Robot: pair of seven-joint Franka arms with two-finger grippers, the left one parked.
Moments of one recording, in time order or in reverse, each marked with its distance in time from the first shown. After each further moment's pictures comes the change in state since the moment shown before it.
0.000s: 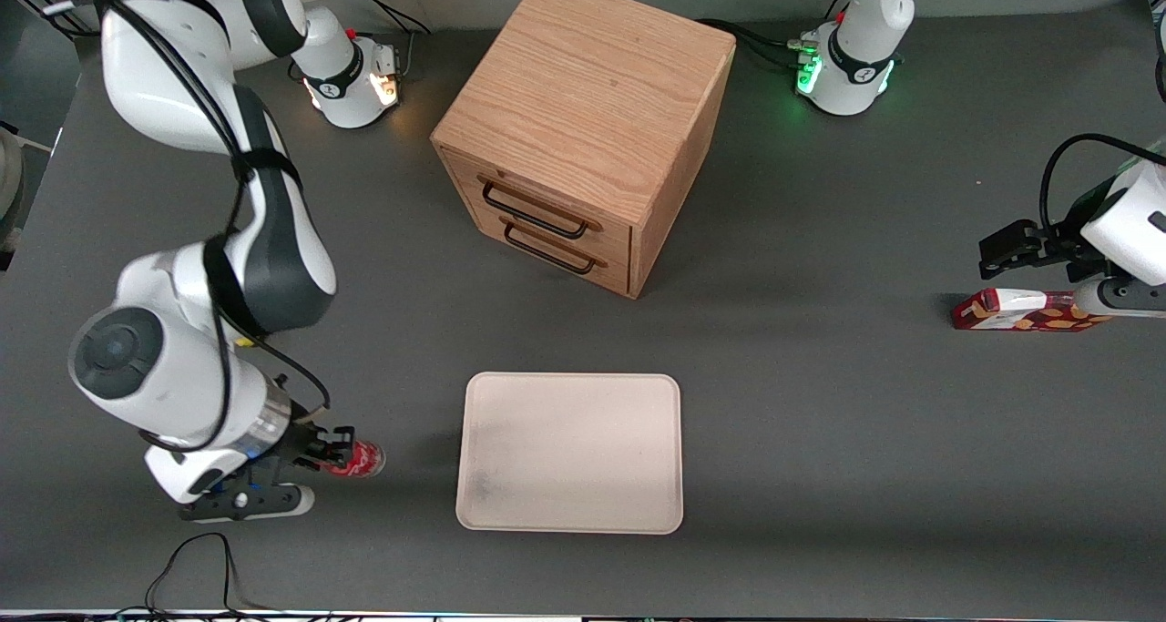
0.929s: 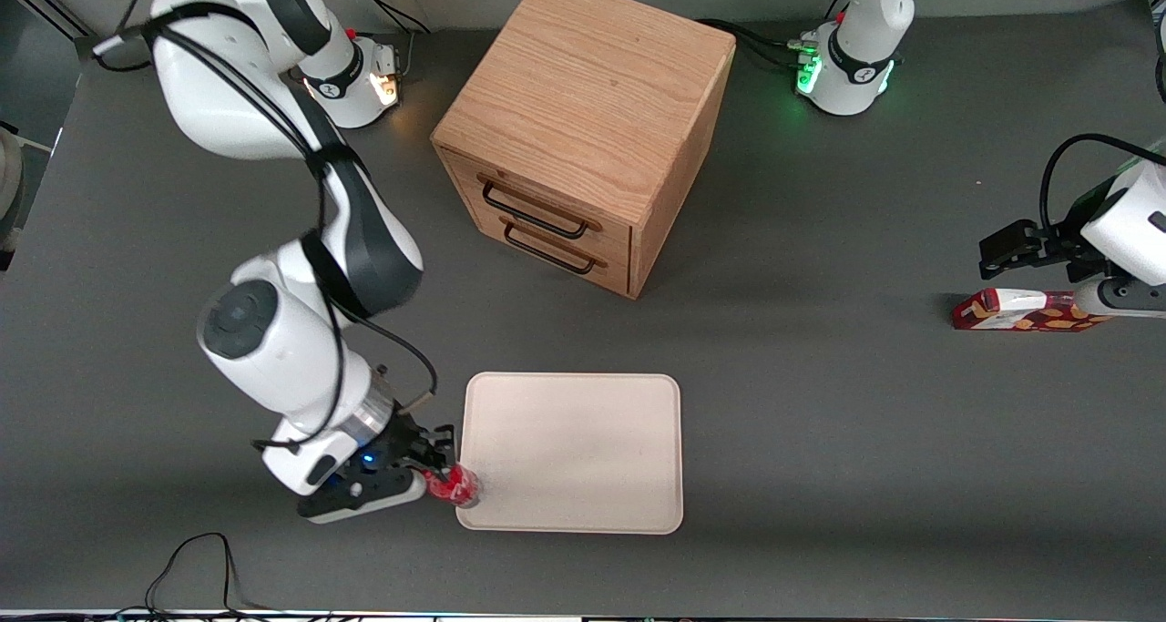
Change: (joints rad) arm 0.043 0.145 0.158 0.007 -0.049 0.341 0.020
